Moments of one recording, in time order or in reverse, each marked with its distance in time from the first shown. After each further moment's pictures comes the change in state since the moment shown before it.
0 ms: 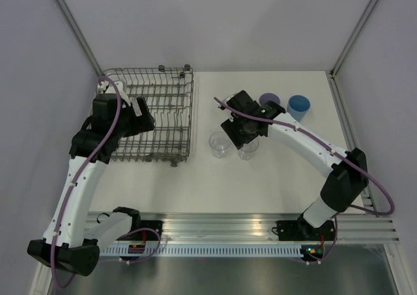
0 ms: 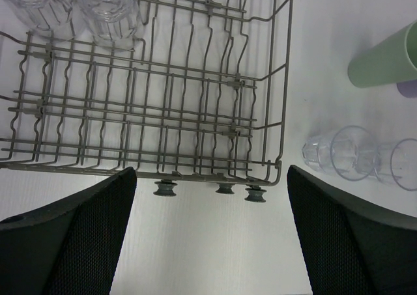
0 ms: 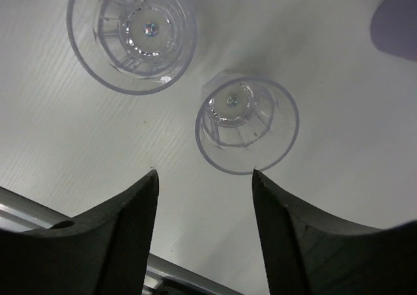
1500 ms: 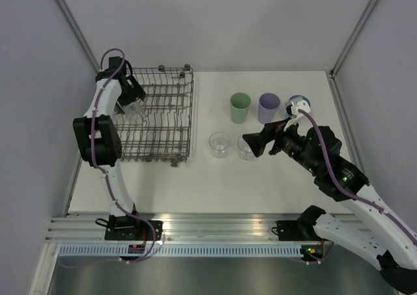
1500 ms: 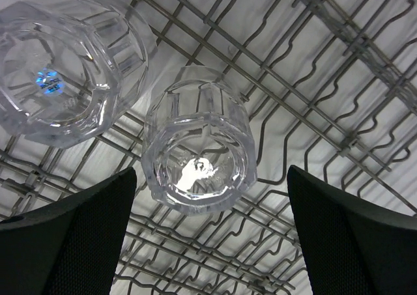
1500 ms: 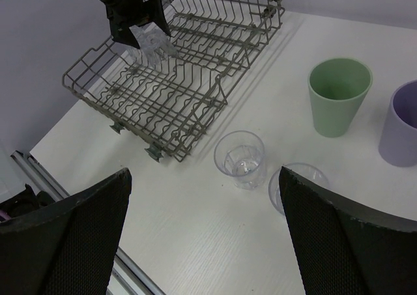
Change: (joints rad) left arm 0.288 1.063 0.626 -0.034 -0.071 -0.201; right arm 0.000 -0.902 -0.502 0.605 -0.096 0.276
